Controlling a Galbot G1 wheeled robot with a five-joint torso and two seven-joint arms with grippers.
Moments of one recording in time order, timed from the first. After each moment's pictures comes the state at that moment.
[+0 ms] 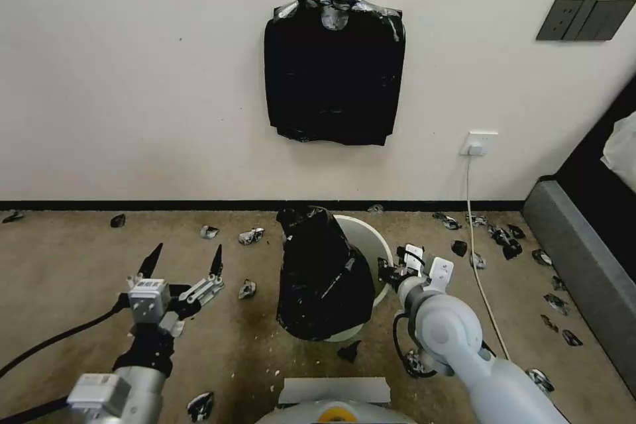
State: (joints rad) left arm 2.01 -1.39 -0.64 -2.39 -0.20 -0.10 -0.02; right arm -1.25 1.11 0.09 1.98 1.09 -0.41 0.72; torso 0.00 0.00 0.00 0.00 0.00
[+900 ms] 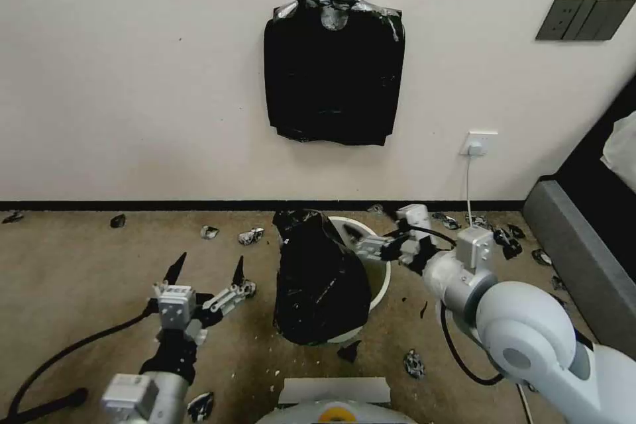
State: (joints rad) left arm 2.02 -1.40 -0.53 -2.37 -0.09 -0.06 -0.05; right arm -1.07 0.74 0.00 2.36 1.04 -0.56 0.32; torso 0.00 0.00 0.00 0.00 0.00
